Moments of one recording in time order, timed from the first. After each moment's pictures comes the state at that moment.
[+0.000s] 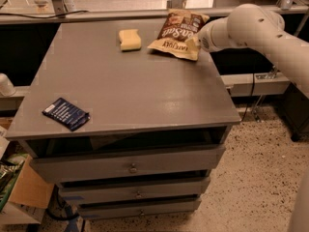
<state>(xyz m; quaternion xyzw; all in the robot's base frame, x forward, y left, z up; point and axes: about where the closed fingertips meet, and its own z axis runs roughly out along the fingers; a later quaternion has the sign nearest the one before) 0.795 -0.148 0.867 -0.33 0.81 0.04 0.48</state>
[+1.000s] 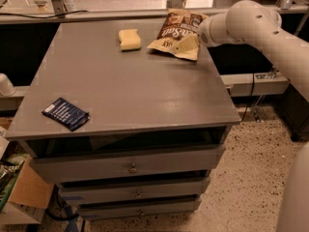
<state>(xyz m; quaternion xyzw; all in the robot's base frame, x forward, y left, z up) 0.816 -0.147 0.876 -0.32 0.80 0.05 0.50</state>
